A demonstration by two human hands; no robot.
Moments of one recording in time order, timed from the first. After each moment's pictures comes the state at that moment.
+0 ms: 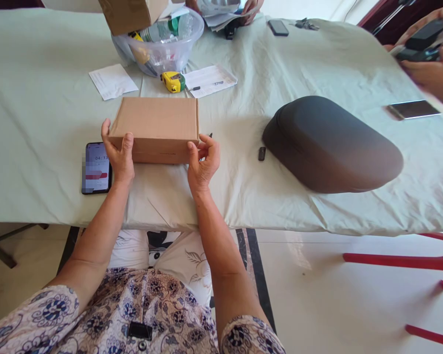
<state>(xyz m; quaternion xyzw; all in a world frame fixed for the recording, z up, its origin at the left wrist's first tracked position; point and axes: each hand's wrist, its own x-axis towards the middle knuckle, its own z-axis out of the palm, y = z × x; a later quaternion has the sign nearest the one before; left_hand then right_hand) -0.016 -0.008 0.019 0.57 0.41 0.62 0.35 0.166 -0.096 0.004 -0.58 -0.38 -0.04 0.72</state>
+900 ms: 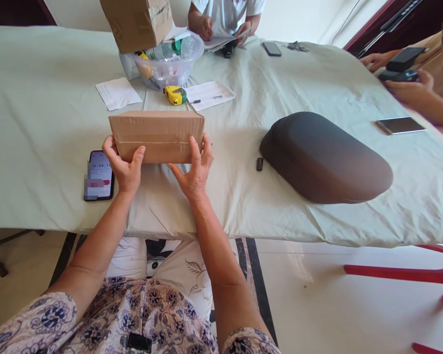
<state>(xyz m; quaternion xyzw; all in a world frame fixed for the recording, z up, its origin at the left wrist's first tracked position) -0.011 -0.022 0.025 0.60 0.42 0.63 0.26 0.170 -0.097 -0.001 -0.61 -0.56 -0.12 0.54</state>
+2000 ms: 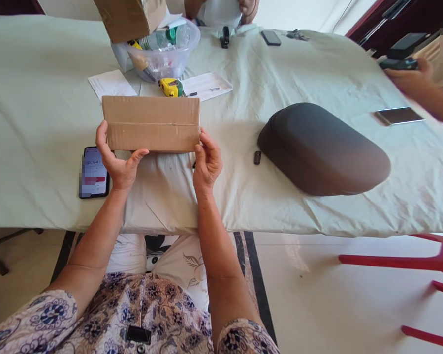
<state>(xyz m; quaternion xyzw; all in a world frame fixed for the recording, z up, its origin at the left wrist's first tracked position) -0.019 -0.020 0.034 0.66 0.40 0.61 0.20 0.192 -0.090 -0.004 -0.51 -0.48 -0.03 0.71</state>
